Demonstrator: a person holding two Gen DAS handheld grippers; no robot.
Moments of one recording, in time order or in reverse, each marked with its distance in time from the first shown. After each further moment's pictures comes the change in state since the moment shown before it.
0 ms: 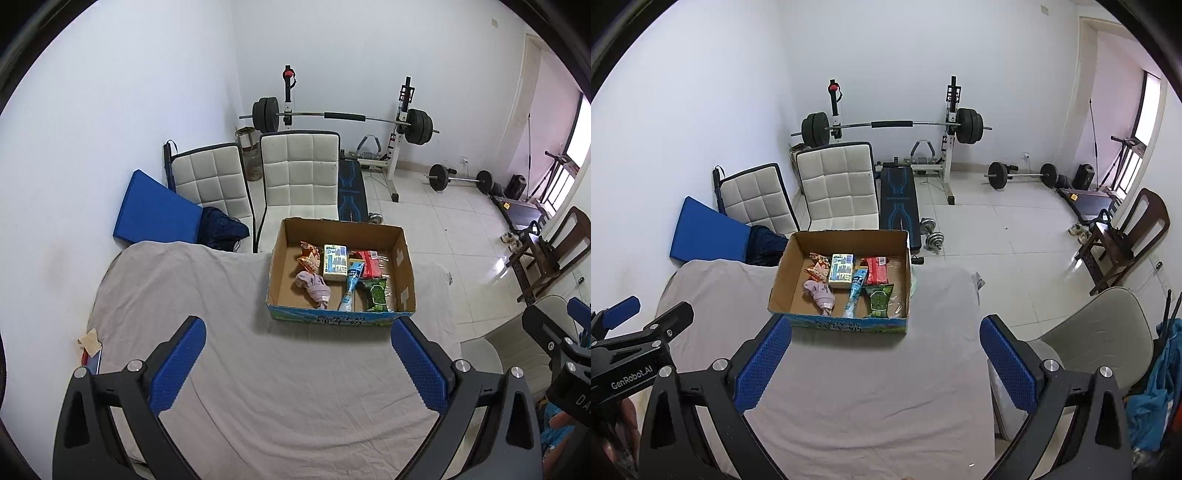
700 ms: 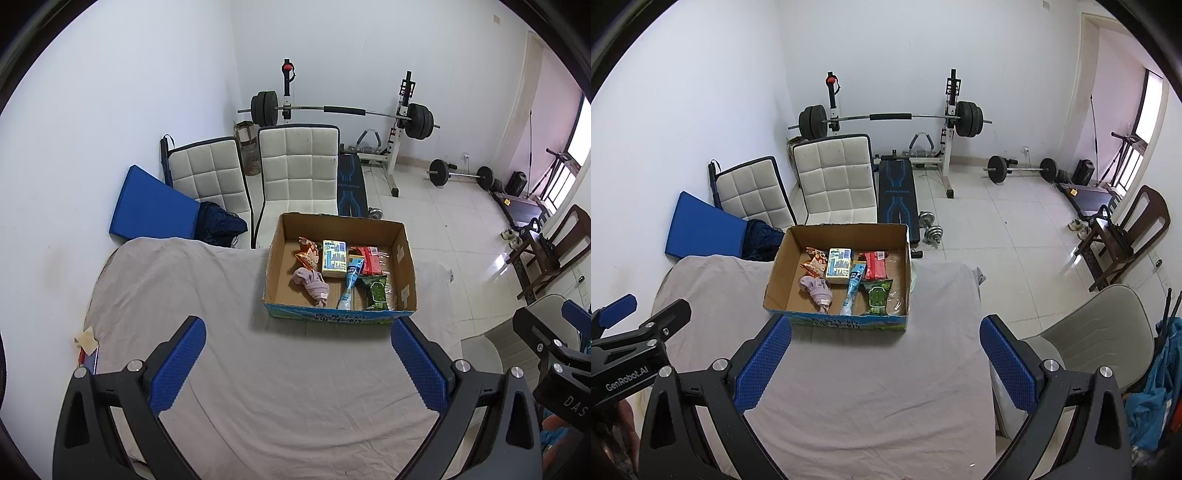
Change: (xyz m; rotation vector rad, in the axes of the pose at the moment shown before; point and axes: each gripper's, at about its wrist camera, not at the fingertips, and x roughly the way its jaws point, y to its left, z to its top) left arm 0.010 -0.006 0.001 0.005 0.021 0.001; right arm 0.026 -0.001 -0.001 0.000 0.031 -0.009
